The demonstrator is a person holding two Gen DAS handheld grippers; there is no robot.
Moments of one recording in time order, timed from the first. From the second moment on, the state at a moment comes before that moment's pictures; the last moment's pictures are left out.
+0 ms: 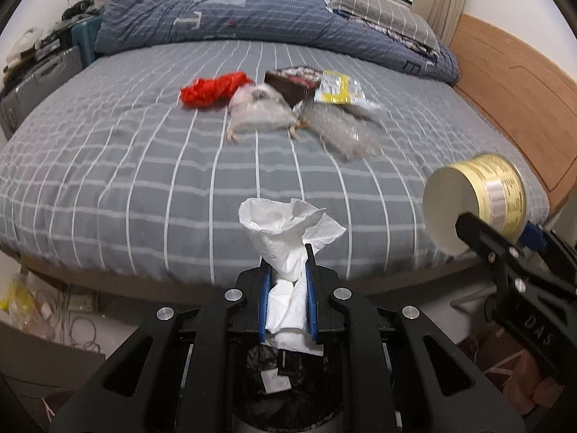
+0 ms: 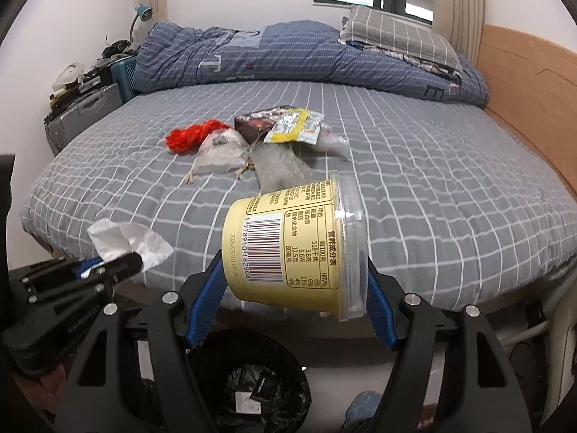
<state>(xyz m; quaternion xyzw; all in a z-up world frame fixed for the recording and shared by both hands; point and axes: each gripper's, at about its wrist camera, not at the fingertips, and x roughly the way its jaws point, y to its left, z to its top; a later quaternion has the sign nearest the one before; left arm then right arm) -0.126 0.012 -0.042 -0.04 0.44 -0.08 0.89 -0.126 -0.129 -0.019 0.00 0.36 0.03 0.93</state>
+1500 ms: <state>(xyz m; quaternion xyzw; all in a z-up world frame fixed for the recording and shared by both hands) -0.203 0.045 -0.145 -0.05 0.53 -0.03 0.85 -0.169 -0.110 -0.132 0.00 0.49 0.04 0.87</state>
